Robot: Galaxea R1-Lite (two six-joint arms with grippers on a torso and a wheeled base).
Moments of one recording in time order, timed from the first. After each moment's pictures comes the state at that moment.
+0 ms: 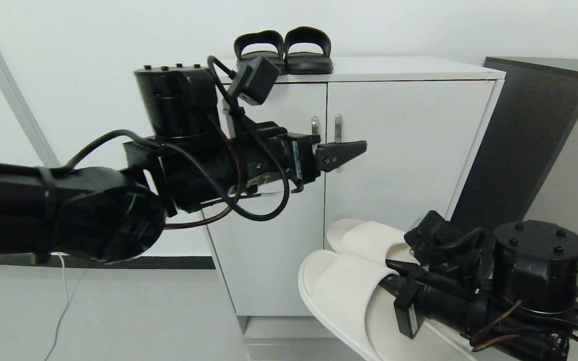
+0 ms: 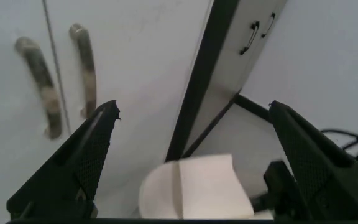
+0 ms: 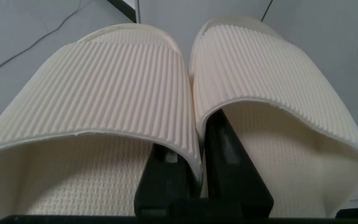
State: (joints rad) left arm -0.60 1.76 -1.21 -0.60 -0.41 -0.17; right arm 0.81 1.62 -0.52 -0.88 -0.04 -0.11
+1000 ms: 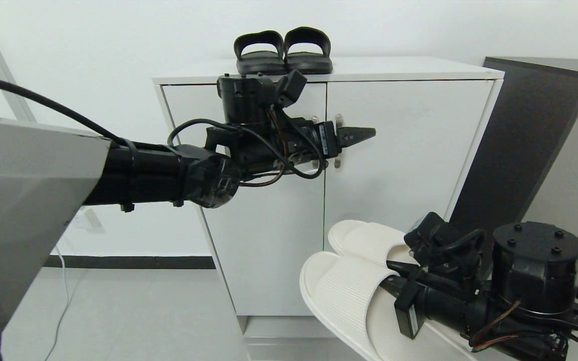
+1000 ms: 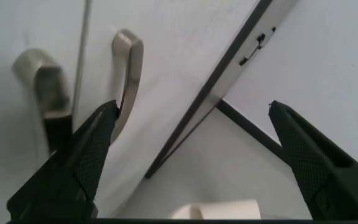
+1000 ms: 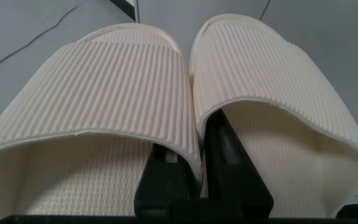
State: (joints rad) left arm -0.52 2.08 -1.64 -0.46 -0.45 -0.34; right arm 0.80 1.63 -0.51 -0.88 -0.04 -0.11
